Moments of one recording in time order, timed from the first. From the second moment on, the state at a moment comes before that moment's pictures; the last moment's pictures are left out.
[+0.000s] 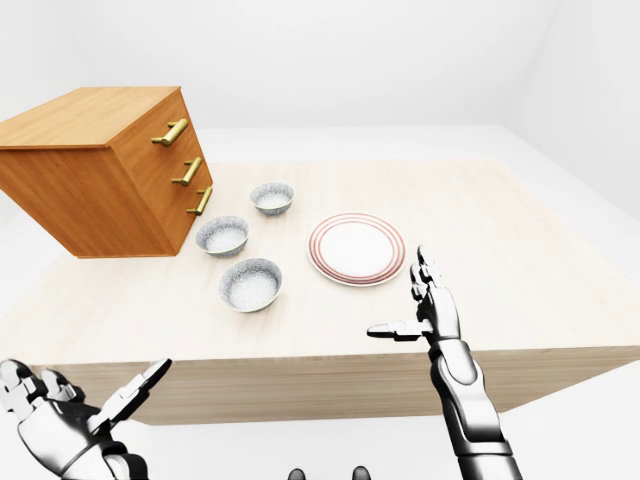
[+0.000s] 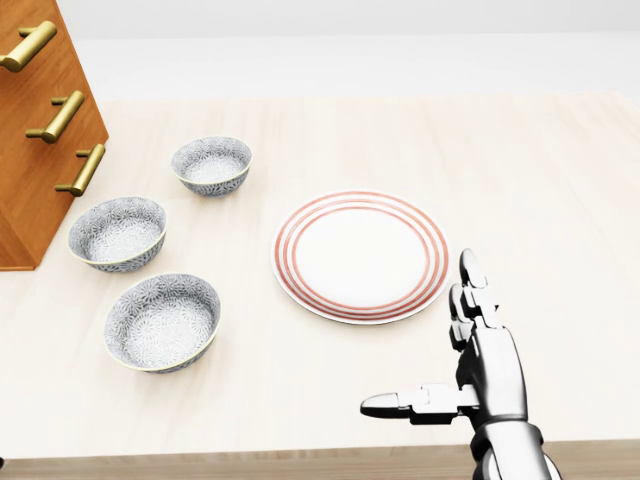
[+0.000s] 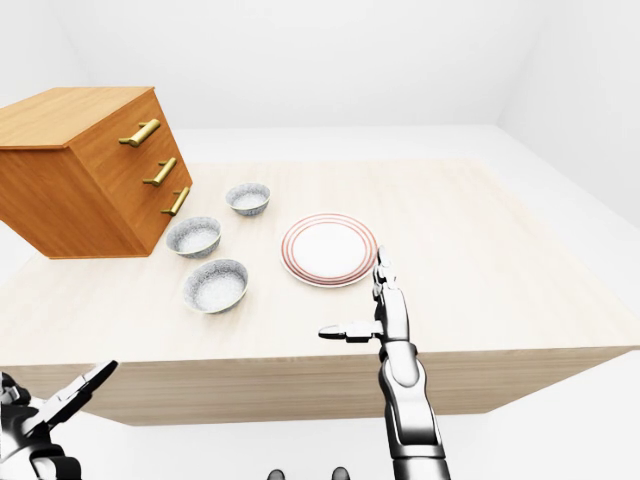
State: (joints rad) left arm 0.29 -0.08 0.56 -0.24 -0.17 -0.09 0.26; right arm 0.00 -0.02 -0.04 -0.01 0.01 0.01 0.02
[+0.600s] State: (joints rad) left arm 0.32 -0.11 0.67 -0.22 -0.18 -0.09 0.29; right arm -0.01 -0.02 -0.04 0.01 -0.02 0.05 0.00
